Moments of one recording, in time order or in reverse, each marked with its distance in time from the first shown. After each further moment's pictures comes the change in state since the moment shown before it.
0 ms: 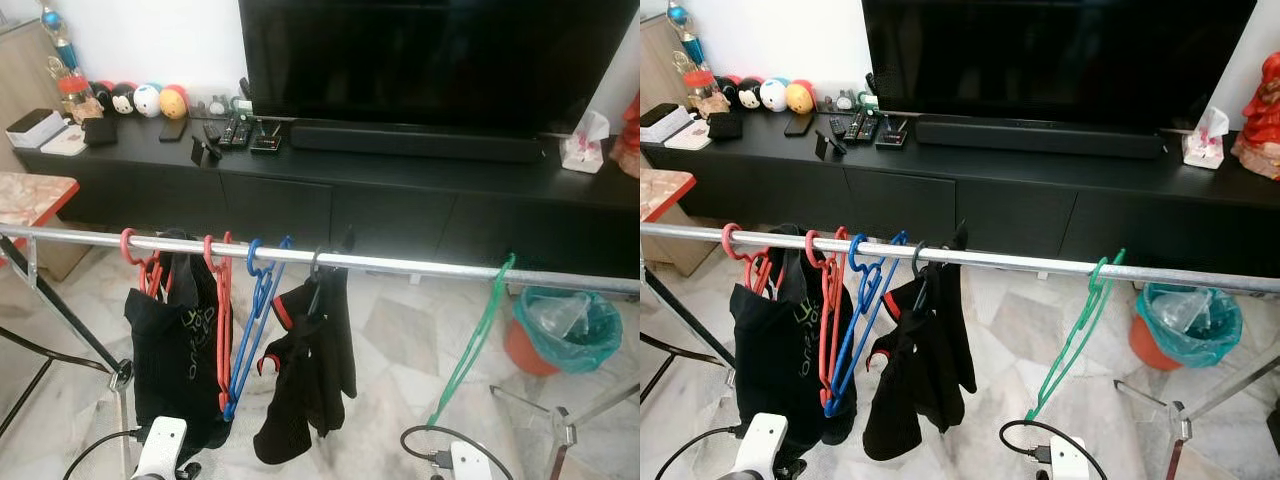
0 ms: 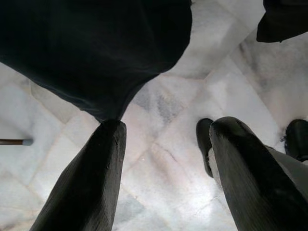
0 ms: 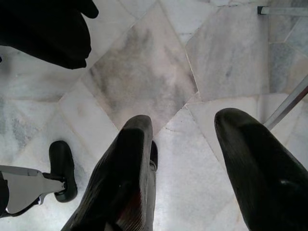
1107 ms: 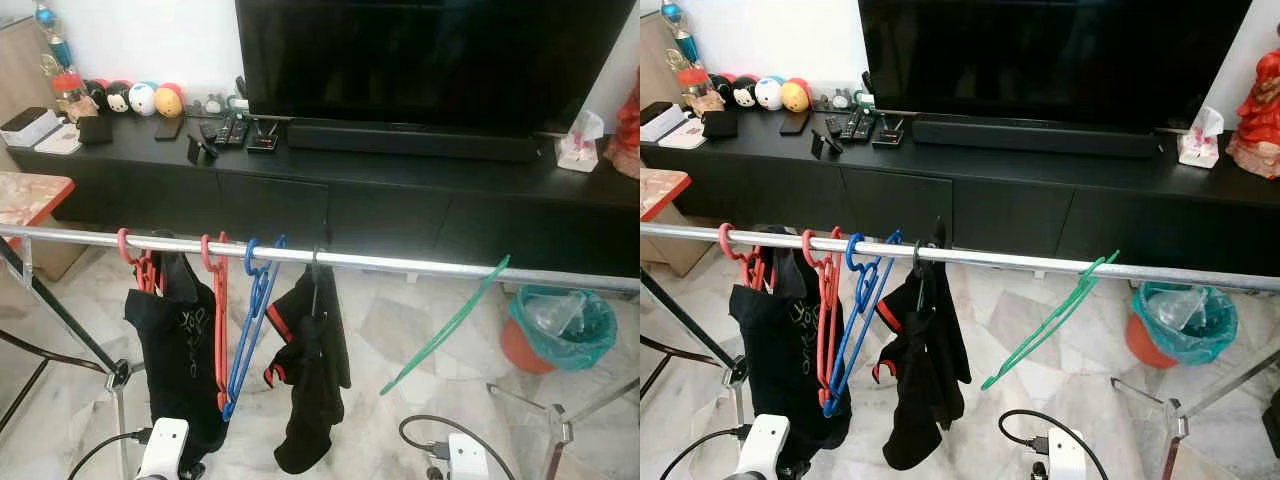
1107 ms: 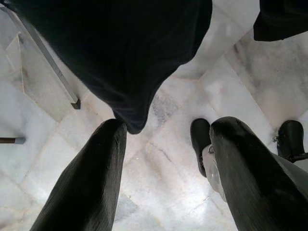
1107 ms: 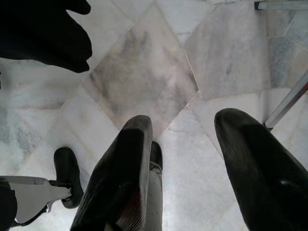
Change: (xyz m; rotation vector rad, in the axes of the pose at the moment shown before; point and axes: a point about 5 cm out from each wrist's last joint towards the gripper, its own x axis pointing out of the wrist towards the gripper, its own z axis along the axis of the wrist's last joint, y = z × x) left arm 0.000 -0.002 -0.001 -0.023 0.001 -0.012; right arm 0.002 0.006 0.004 0.050 0.001 -0.021
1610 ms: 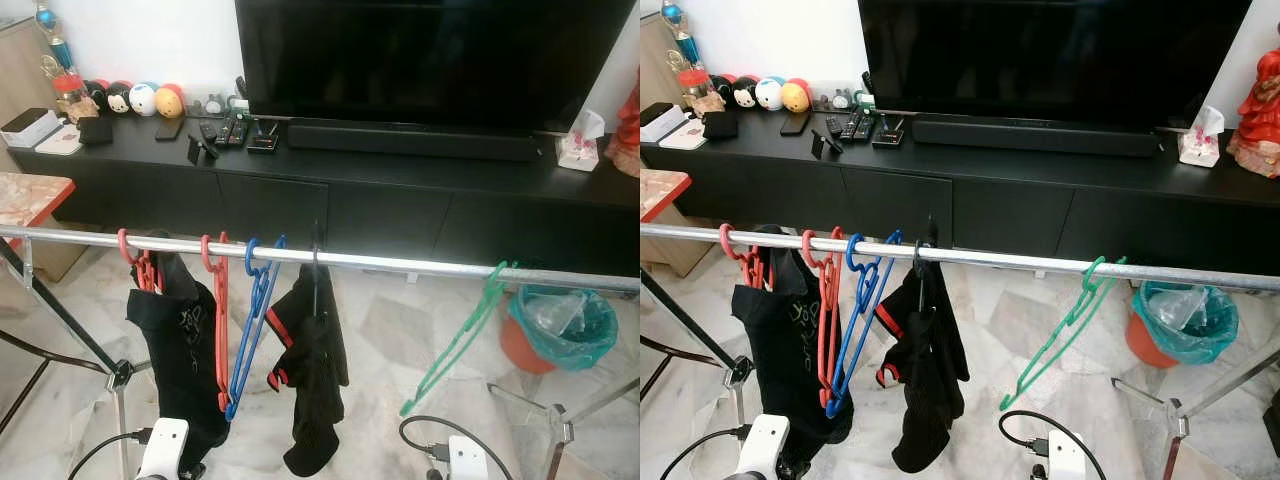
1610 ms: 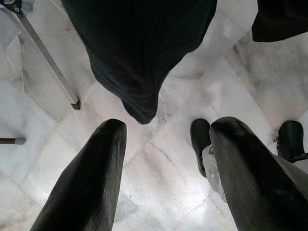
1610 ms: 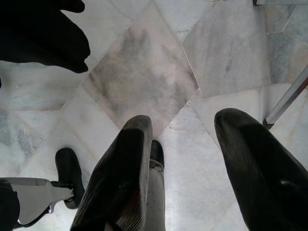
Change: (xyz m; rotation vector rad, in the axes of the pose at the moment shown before) left arm 0.000 0.000 0.000 -0.002 0.000 0.001; right arm 0.000 0.002 -0.002 0.016 0.003 -0.005
